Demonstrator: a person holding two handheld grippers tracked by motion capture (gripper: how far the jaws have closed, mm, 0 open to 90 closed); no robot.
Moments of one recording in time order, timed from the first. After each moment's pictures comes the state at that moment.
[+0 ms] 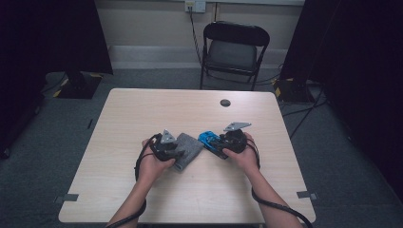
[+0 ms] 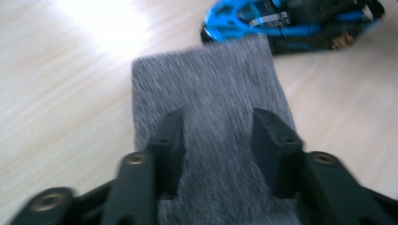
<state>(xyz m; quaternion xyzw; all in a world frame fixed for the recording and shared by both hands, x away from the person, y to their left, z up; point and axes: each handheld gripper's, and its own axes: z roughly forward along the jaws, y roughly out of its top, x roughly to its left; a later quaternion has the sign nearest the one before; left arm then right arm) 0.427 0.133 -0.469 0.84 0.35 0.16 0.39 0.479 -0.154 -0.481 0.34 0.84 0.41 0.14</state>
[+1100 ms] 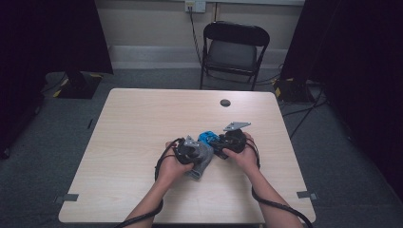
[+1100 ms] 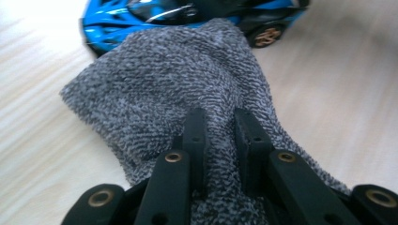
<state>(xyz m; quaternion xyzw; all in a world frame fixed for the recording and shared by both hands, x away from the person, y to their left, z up) 0.425 0.070 -0.483 0.87 0.31 0.07 0.36 0.480 -0.154 -0.481 0.34 0.84 0.41 0.13</state>
